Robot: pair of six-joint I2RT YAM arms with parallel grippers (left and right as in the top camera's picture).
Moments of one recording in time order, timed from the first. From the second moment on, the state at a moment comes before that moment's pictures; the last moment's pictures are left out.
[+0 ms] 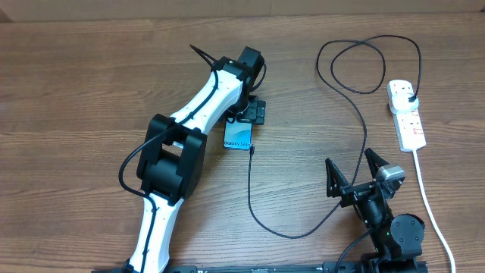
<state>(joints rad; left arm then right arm) -0.48 2.32 1.89 -1.06 0.00 -0.38 0.09 0.01 0.02 -0.02 -0.20 0.20</state>
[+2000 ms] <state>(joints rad) -0.48 2.32 1.84 -1.00 -0.02 -0.40 0.09 0.01 0.02 -0.02 -0.20 0.20</state>
